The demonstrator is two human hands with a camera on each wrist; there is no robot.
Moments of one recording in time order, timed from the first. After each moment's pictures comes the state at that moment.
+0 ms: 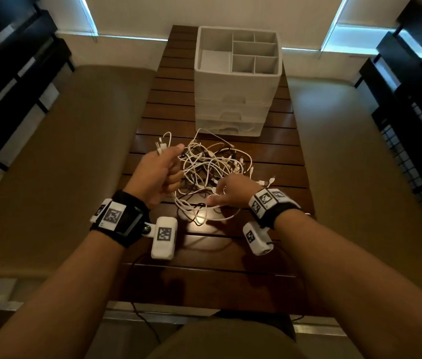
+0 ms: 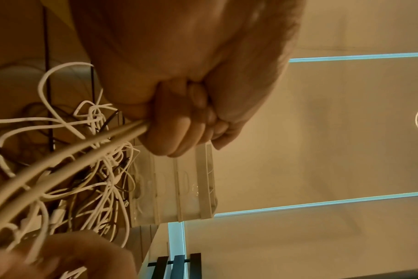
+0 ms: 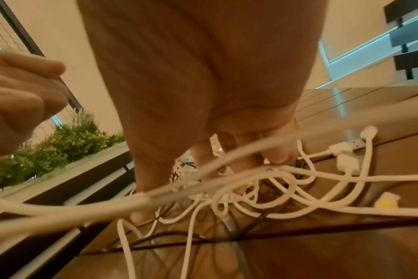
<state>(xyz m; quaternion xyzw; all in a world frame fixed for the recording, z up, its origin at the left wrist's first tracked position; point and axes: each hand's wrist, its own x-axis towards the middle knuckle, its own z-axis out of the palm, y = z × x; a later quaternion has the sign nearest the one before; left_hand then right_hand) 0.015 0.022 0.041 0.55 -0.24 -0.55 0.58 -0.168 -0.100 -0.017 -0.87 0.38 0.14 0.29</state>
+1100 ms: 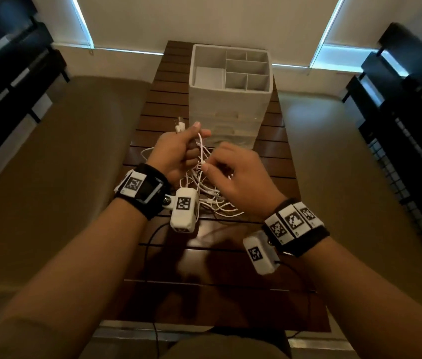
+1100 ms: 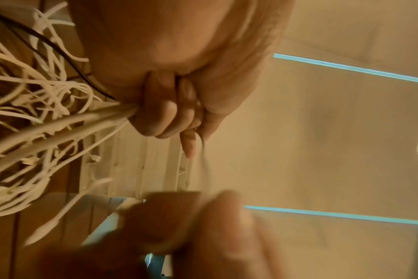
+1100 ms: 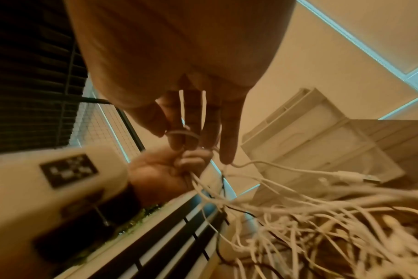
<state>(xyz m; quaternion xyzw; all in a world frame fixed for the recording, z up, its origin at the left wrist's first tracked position) -0.001 -0.055 0.074 0.50 -0.21 -0.57 0.61 -0.182 -0.072 0.089 -0.88 0.21 -0.32 0.27</state>
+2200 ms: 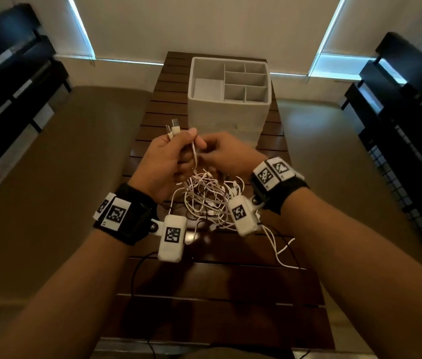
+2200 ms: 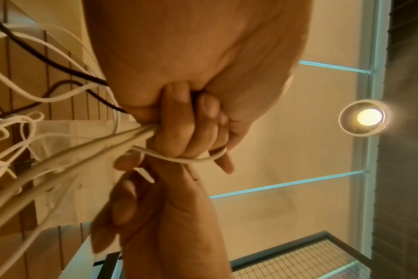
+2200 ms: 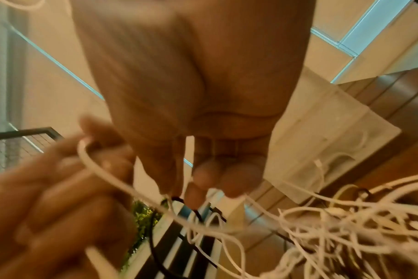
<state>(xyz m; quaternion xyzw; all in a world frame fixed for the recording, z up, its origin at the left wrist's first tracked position) 0.000 -0.026 0.108 0.46 -0.37 -0.52 0.61 -0.140 -0.131 0.123 -0.83 0.26 -0.10 0.49</state>
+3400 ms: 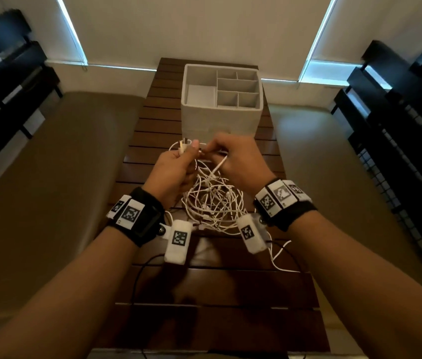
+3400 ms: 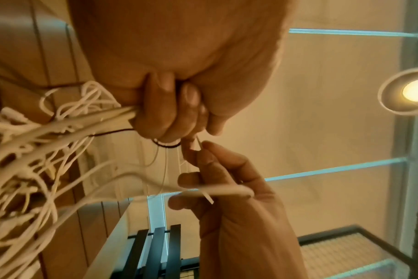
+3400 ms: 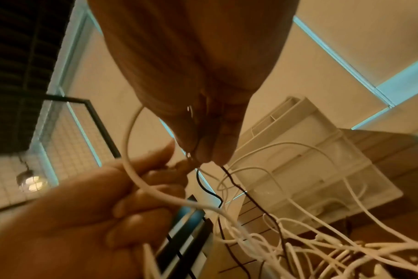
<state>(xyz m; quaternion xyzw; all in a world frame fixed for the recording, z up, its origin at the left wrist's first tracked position) -0.014 -0.044 0.085 0.53 -0.31 -0.53 0.59 -0.163 -0.132 0.107 -0.86 0.29 -0.31 0.29</state>
